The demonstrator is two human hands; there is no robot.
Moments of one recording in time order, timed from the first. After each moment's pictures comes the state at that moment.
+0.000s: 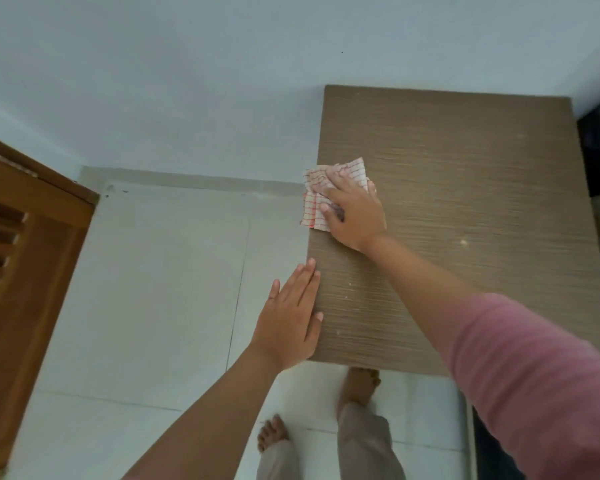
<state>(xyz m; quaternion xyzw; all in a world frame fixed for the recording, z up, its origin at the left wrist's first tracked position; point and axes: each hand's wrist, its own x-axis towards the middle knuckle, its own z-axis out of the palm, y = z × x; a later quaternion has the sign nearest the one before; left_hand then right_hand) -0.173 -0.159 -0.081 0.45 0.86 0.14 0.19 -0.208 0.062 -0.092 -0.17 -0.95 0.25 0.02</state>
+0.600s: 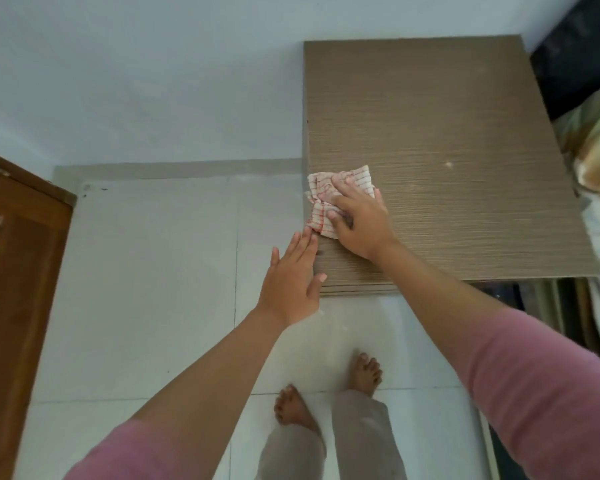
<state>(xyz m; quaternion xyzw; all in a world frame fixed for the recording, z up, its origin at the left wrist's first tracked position) -0.154 -0.212 -0.091 0.47 0.83 0.22 0.22 -0.106 -0.031 -0.094 -0.24 -0.93 0.27 0.07</state>
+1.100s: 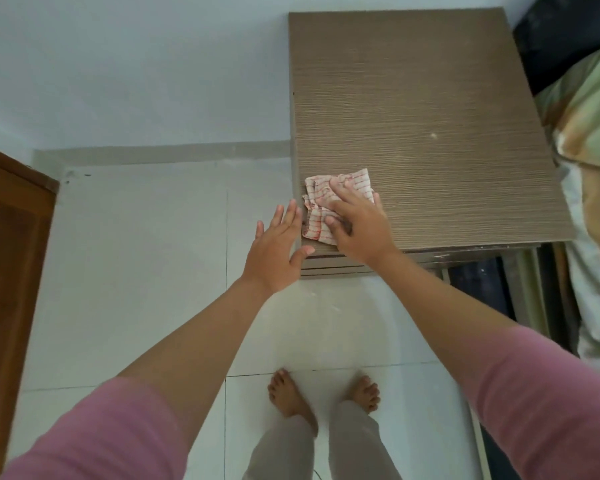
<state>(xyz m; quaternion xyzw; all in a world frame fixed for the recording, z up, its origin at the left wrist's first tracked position) -0.157 -0.219 -0.100 0.48 0.82 0.21 0.22 -0.052 -0.067 -0.095 -0.26 -0.93 0.27 0.08</state>
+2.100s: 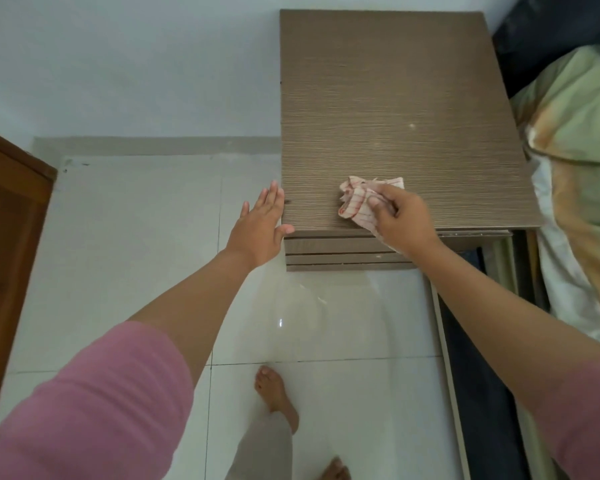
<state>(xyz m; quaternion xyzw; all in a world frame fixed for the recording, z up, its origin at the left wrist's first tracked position) -0.147 -0.219 -0.093 0.48 0.84 0.12 0.22 0.027 -0.037 -0.051 -0.37 -0.83 0.40 0.11</state>
